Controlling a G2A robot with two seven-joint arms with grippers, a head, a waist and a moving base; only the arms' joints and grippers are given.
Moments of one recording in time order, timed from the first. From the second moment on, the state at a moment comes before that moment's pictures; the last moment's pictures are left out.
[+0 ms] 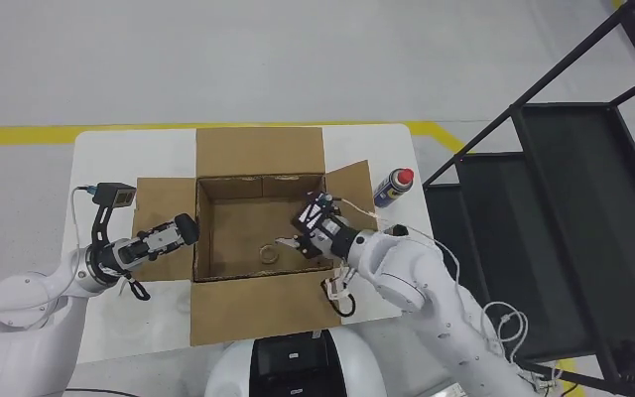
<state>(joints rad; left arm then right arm) 1.46 -0.98 -1.61 -1.69 -0.56 -0.46 -1.20 -1.48 -1.24 1.21 -2.12 -1.18 -0.33 0.66</state>
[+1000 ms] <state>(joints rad) 1.46 -0.98 -1.61 -1.69 -0.56 -0.46 -1.20 -1.67 -1.20 1.58 -1.78 -1.19 -0.27 0.70</state>
